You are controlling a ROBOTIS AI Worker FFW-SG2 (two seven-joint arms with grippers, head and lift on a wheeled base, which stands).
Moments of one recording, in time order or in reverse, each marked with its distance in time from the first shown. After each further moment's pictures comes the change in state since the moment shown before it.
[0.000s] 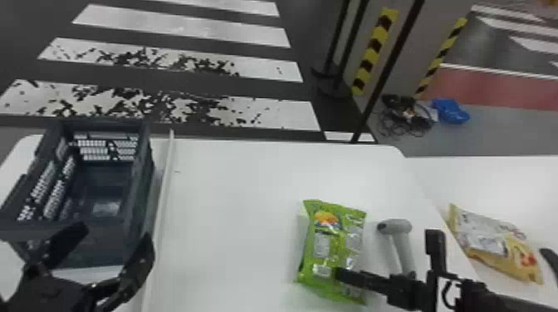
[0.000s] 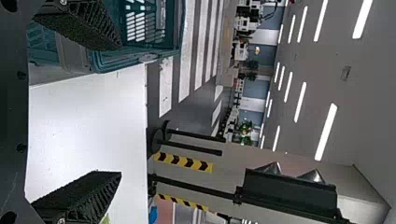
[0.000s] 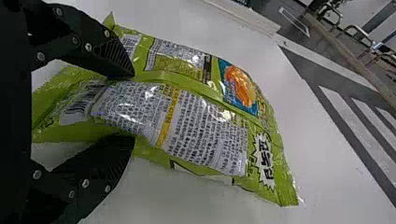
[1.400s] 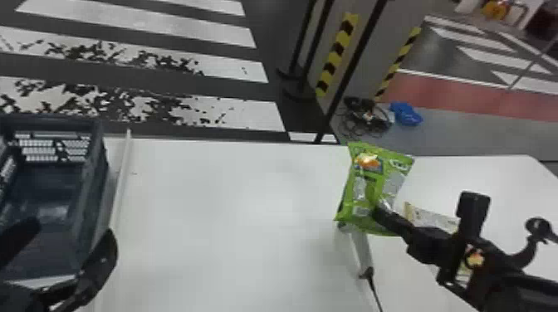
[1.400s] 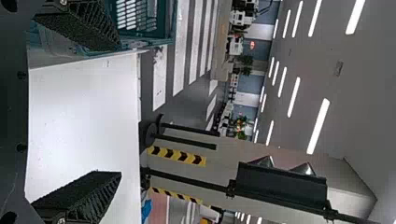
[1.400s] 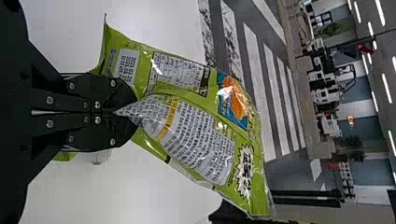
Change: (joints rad) left arm -0.020 -0.002 -0.031 -0.021 -0.004 -0.012 0.008; right arm 0.107 -0.006 -0.232 -0.275 0.015 -0.249 -0.272
